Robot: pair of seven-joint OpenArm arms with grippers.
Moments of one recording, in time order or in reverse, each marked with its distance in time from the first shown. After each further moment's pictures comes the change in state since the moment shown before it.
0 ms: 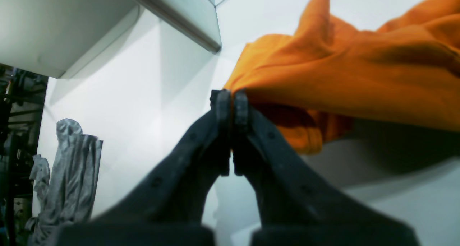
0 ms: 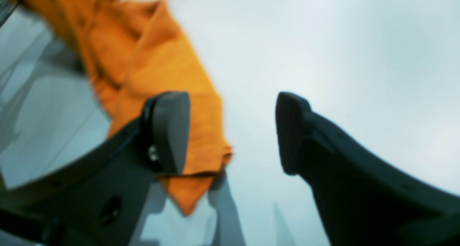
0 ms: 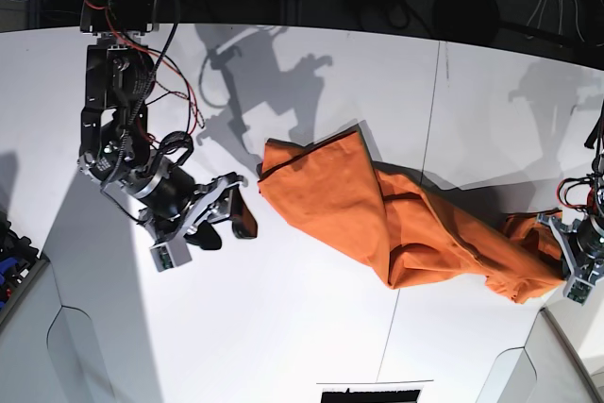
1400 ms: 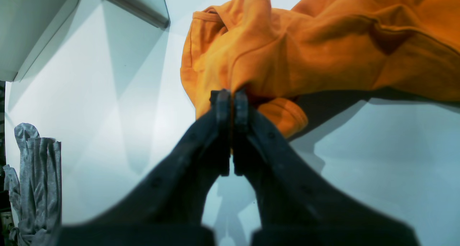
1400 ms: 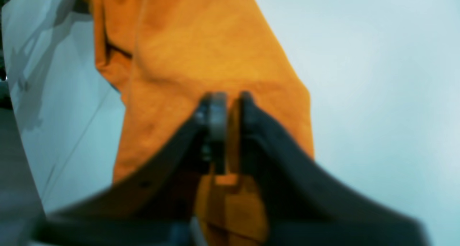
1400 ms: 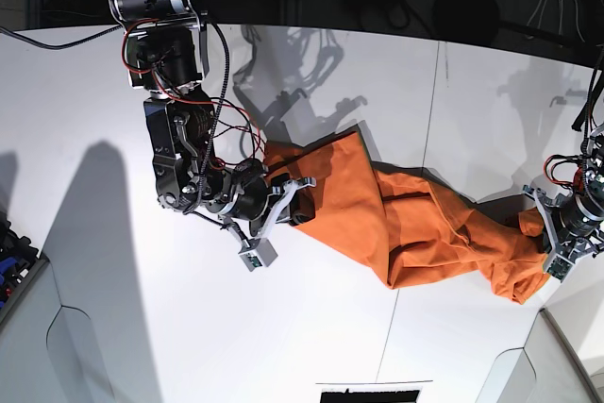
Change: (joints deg) left arm 3.1 2.1 0.0 0.0 -0.1 -4.7 1.4; right arm 11.5 -7.6 -6.1 -27.3 -3.1 2.4 -0.4
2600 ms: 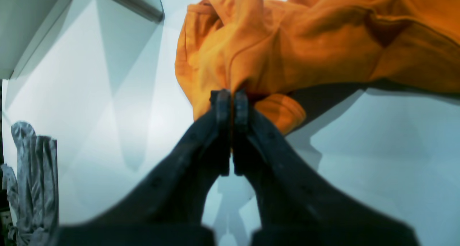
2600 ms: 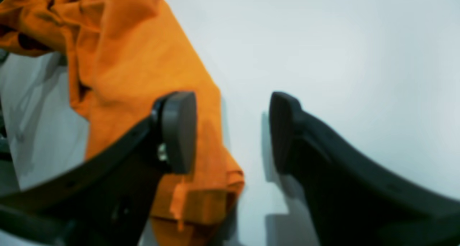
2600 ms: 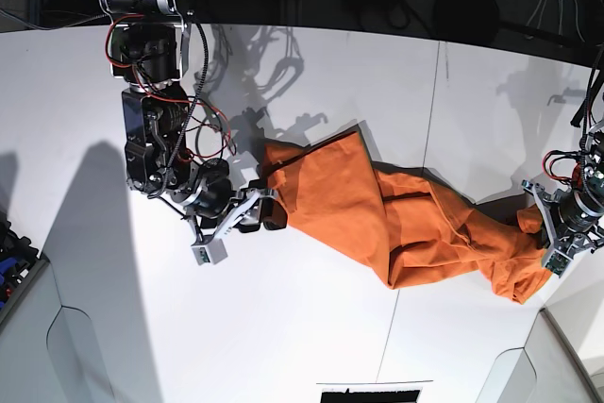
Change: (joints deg) left arm 0.9 0.0 0.0 0.0 0.0 0.0 0.0; right arm -1.1 2.4 7.9 -3.6 1.3 0.5 7.8
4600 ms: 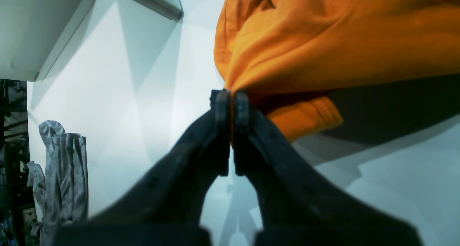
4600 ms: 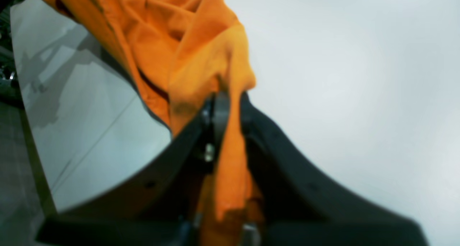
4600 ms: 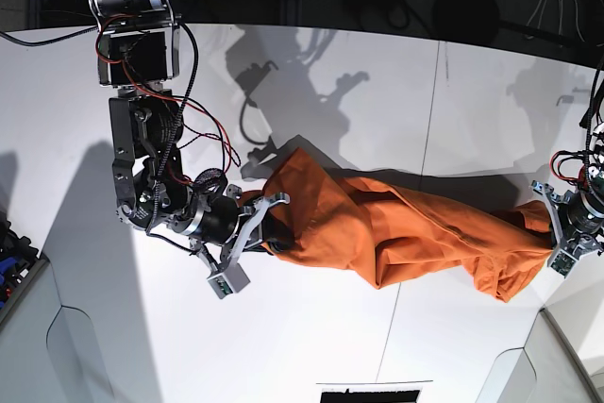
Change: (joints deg) left arm 0.0 -1.4 0.0 0.0 3.5 -0.1 -0.2; right arm 0.0 2.7 -8.3 18.6 6.4 0.6 -14.3
